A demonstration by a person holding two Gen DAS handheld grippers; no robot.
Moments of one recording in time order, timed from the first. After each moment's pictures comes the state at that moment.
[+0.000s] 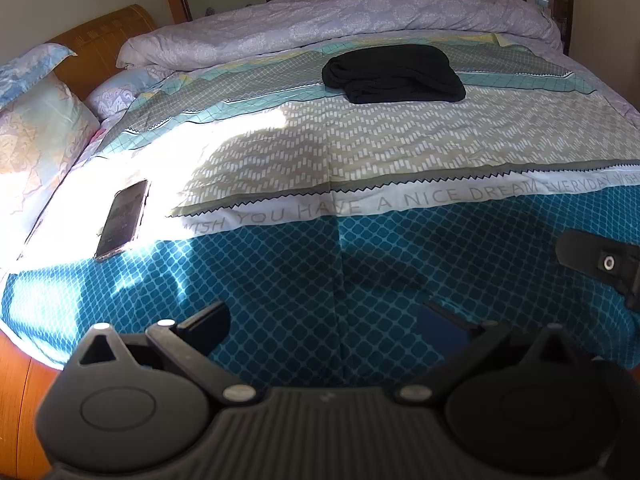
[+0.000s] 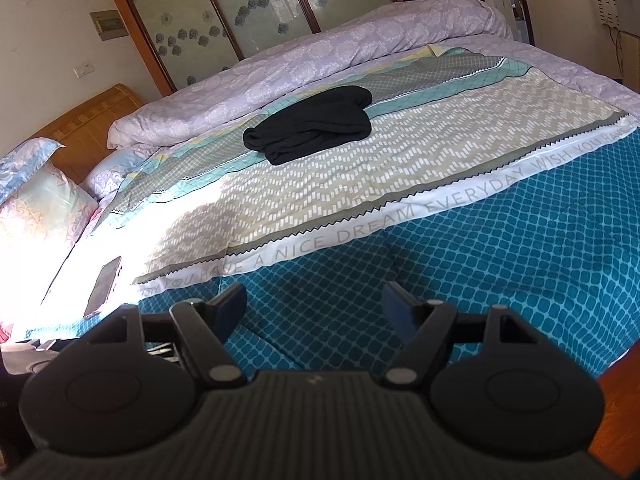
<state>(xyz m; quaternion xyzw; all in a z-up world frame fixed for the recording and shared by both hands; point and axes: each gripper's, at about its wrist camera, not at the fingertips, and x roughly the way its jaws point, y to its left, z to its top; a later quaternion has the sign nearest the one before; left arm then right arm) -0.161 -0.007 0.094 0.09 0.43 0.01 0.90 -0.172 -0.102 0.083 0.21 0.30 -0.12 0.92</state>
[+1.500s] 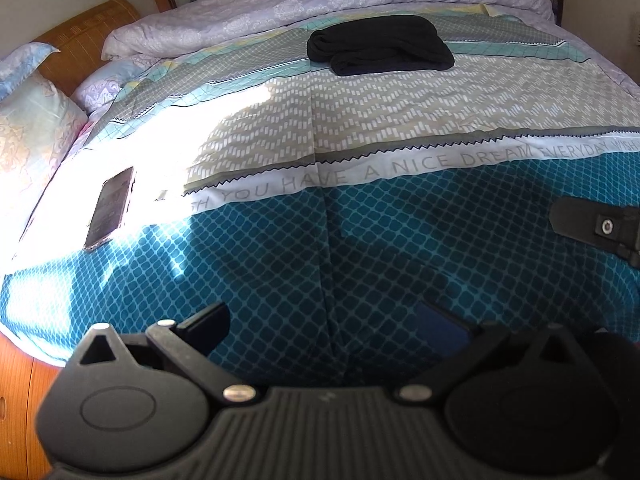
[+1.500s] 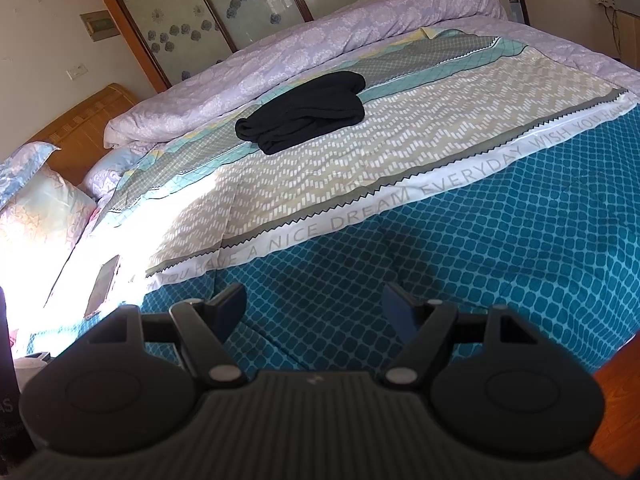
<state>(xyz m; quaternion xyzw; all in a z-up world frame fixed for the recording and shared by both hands) -0.160 -0.014 0.080 0.11 0.46 0.00 0.88 -0.171 -0.110 0.076 0.23 0.32 -0.11 0.91</state>
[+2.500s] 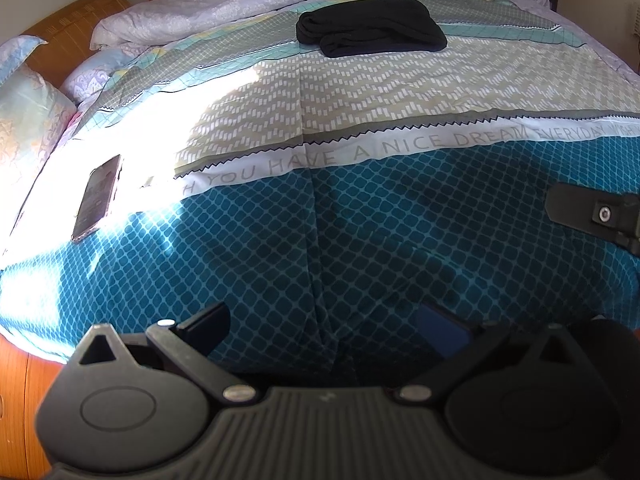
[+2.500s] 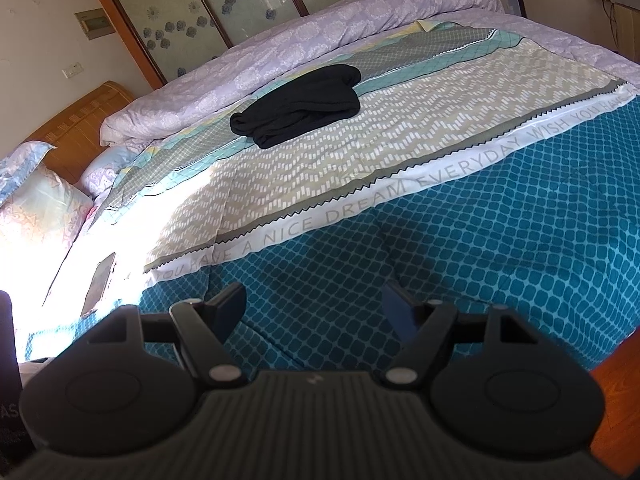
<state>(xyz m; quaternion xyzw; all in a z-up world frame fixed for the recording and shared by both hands) -0.157 -0.017 0.070 0.11 0.48 -0.01 0.87 -0.169 -0.112 0.070 0.23 0.33 -0.12 0.91</state>
